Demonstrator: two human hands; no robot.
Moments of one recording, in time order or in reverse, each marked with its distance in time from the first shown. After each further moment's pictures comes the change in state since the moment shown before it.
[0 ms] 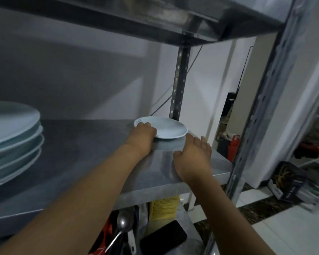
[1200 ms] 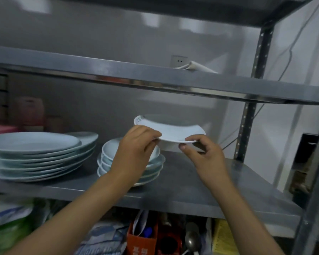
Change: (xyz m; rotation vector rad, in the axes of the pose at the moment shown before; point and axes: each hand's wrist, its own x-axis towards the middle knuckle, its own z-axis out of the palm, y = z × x) left_hand -0.243 -0.084 -0.257 -0.103 0.778 0.033; right_hand -0.103 -0.193 -0.096 1.133 -0.065 -0.473
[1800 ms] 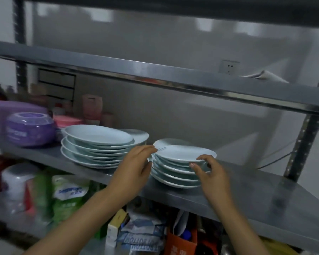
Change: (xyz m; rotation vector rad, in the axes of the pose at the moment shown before) left_hand -0.082 -0.077 -0.095 0.095 -0.254 -0.276; right_hand -0.023 0.026 0.109 -0.200 -0.070 0.086
